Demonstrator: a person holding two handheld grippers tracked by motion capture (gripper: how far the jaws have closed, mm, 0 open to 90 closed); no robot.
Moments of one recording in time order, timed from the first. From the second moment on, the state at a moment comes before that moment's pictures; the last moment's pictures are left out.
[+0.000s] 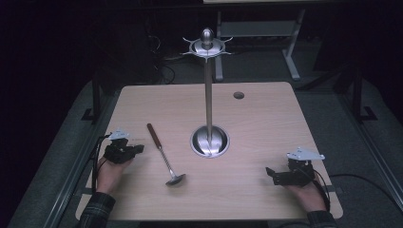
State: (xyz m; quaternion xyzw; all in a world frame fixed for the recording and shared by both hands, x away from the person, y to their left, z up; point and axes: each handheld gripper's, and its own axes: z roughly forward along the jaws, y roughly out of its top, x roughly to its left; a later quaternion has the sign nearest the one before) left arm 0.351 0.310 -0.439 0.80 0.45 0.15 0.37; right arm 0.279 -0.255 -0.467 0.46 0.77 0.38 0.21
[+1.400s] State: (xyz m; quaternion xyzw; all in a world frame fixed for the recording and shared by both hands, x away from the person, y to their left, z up) left arm 0.402 0.266 -0.460 0.80 0.44 0.15 0.37; right arm 0.277 -0.257 -0.470 0.47 0.77 0.39 0.20
